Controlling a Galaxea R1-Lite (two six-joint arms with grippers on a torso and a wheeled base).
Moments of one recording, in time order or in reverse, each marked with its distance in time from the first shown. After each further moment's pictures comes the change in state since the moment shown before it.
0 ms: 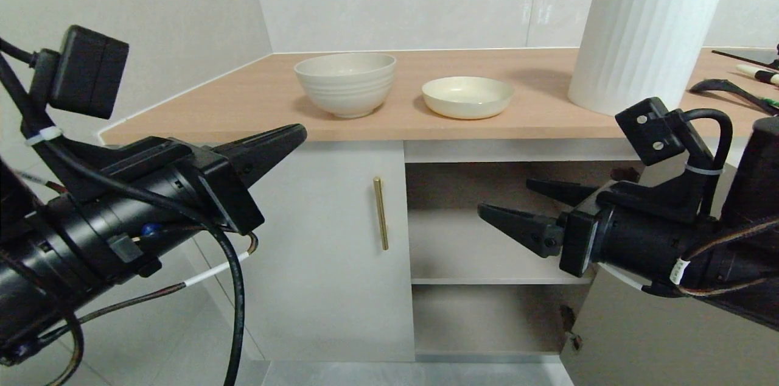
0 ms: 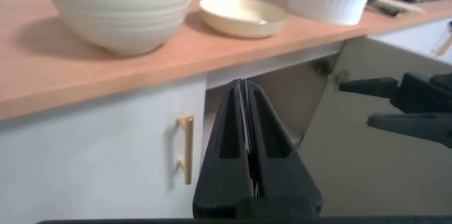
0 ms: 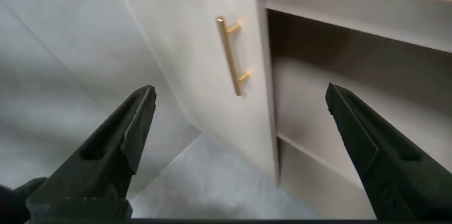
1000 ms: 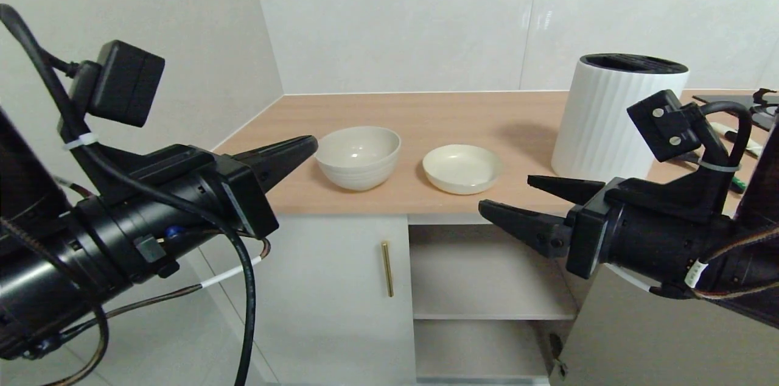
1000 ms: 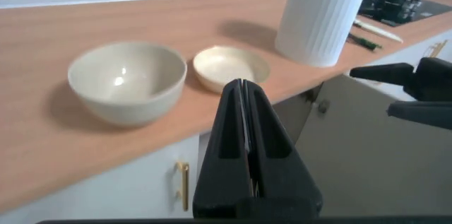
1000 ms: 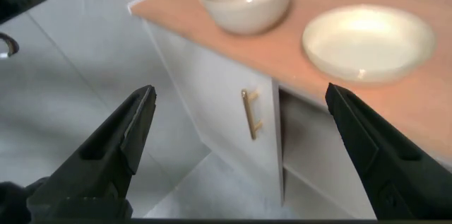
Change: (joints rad) left arm -0.001 0.030 -0.012 0.031 -0.001 -0.002; right arm 0.013 -0.021 -0.009 0.007 -0.001 0.000
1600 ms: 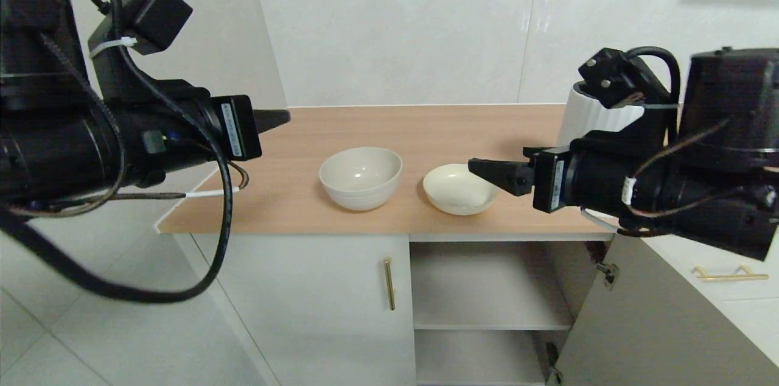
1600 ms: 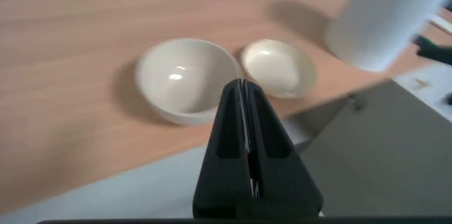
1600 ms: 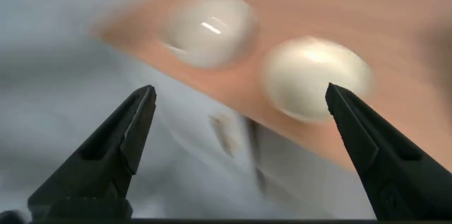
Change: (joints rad) left arm 0.184 0.101 -0.458 0.616 0.000 -0.004; right arm -0.055 0.109 -0.314 0.321 -0.095 -0.005
